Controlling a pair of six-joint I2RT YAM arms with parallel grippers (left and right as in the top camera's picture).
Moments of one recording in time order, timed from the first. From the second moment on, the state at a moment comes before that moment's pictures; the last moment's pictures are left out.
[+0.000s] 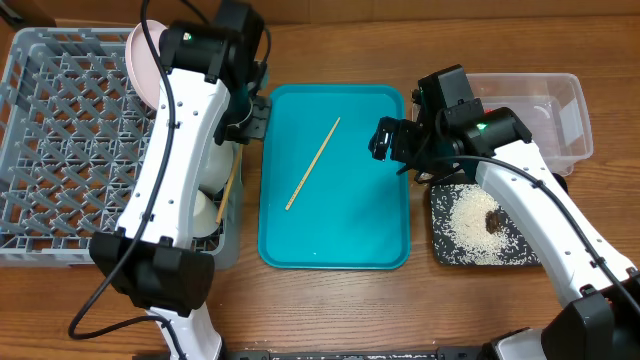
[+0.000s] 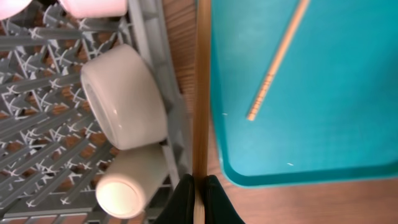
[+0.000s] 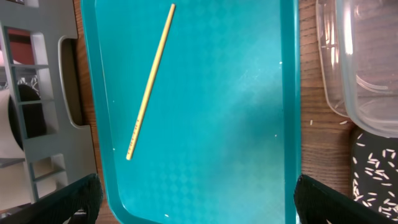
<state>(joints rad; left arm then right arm) -0.23 1.94 2.10 -1.63 -0.07 -0.07 0.35 1.61 1.38 -0.89 -0.24 0.57</state>
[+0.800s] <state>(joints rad) 0.05 1.94 1.81 -1.31 -0.14 -0.06 0.35 1.61 1.38 -0.89 -0.24 0.57</state>
